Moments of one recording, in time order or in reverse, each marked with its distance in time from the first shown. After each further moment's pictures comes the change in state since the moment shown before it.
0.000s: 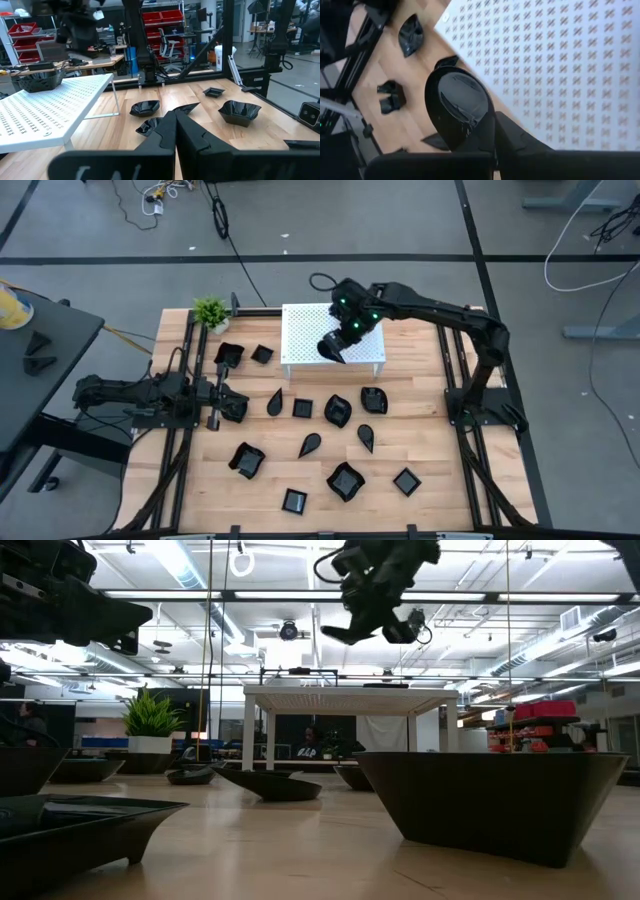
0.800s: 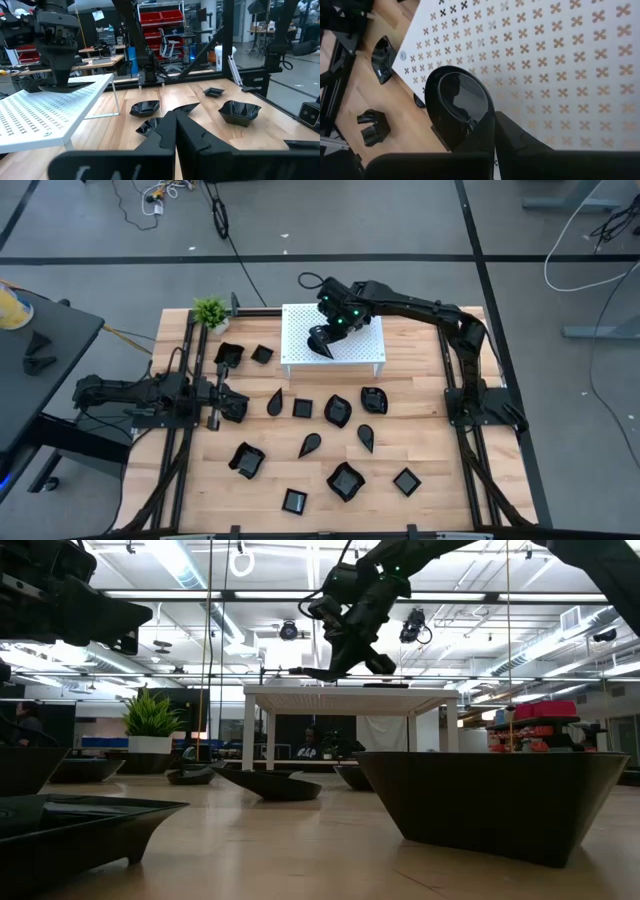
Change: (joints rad) left arm 0.000 0.000 0.000 0.000 0.000 0.000; right arm -0.049 0.181 0.084 0.053 0.003 0.045
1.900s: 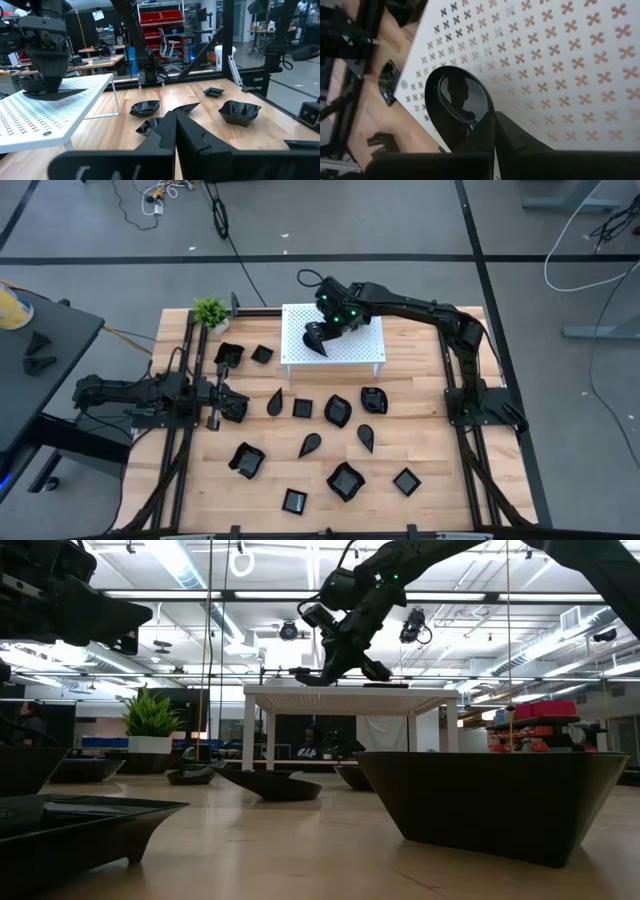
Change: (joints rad) left arm 0.000 0.000 0.000 0.000 0.000 0.000; right arm -0.006 0.019 -0.024 0.105 0.010 0.100
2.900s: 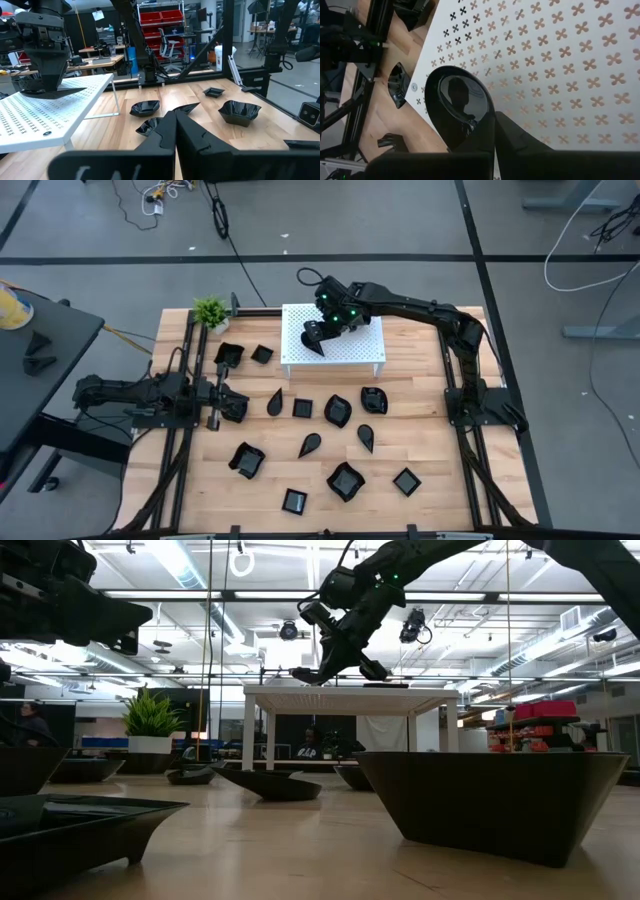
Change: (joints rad) left arm 0.000 0.000 0.000 0.000 0.000 0.000; right arm 0.002 0.000 0.000 0.014 -0.020 0.022
